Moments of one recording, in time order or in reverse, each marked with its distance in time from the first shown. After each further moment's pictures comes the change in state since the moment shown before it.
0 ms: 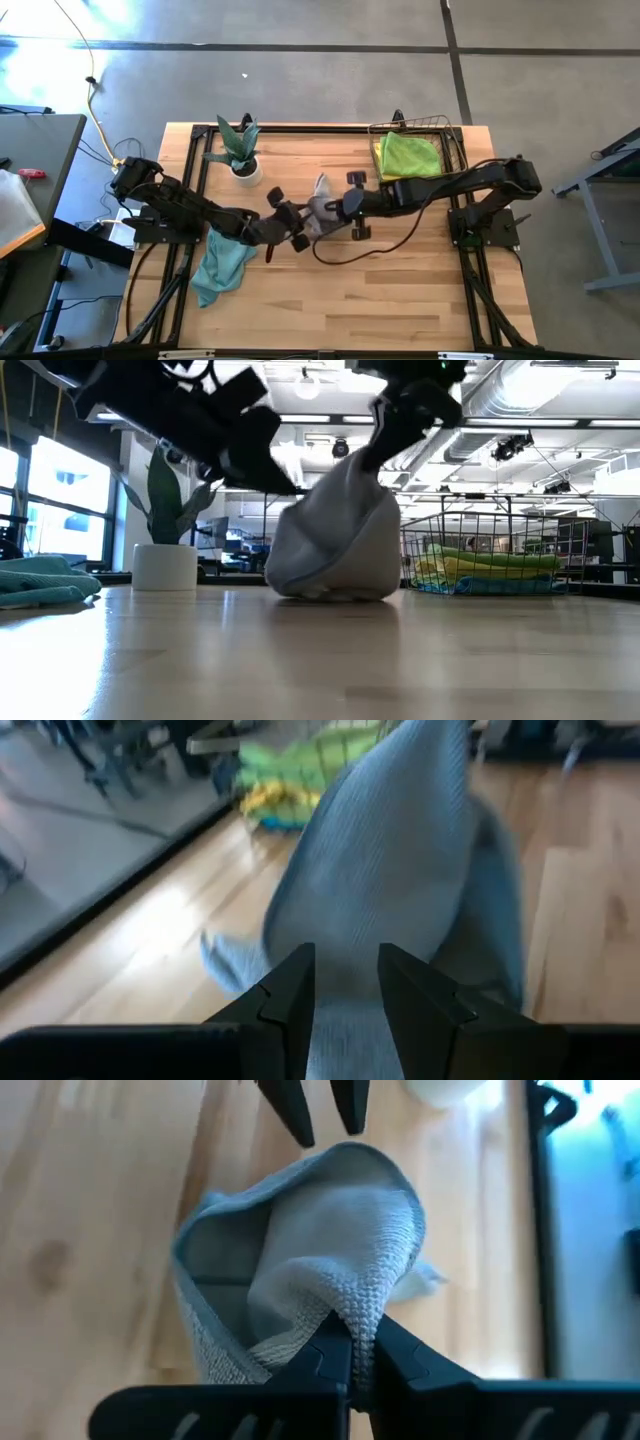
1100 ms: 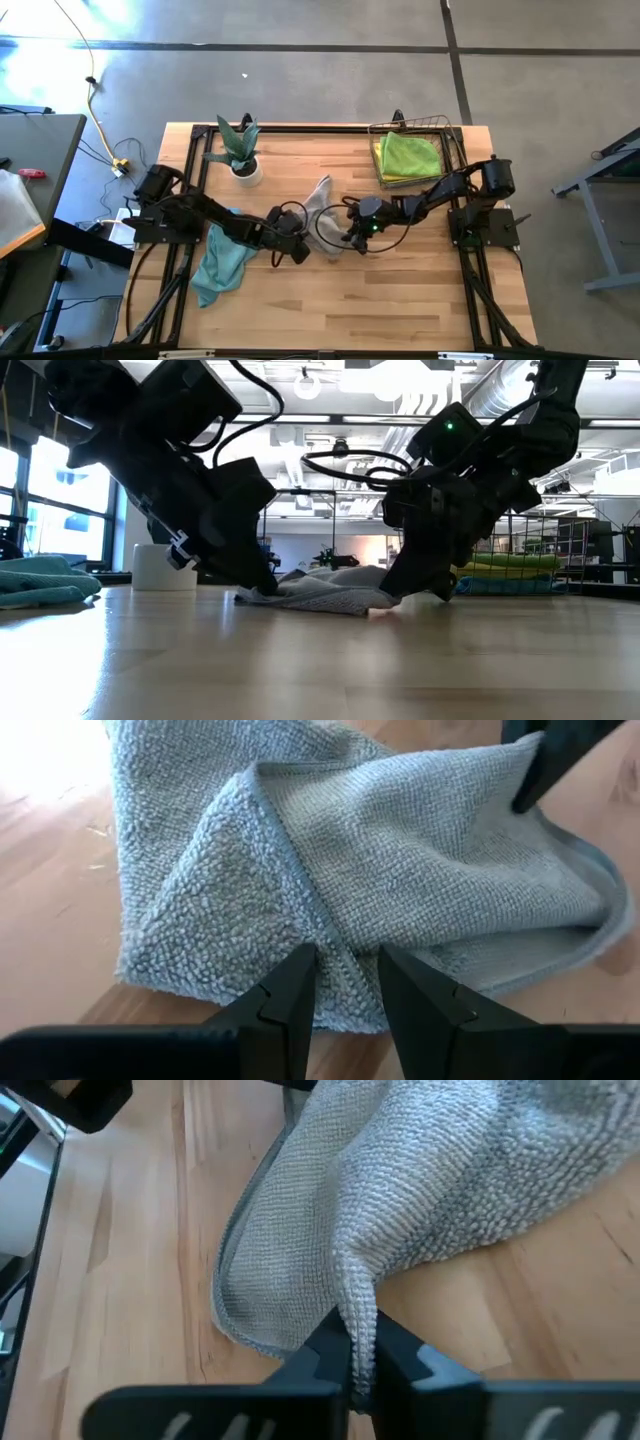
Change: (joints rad) left arm 0.001 0.192 0.001 -0.137 0.271 -0.515; right arm -0.111 0.194 -0.644 1.090 -0.598 0.801
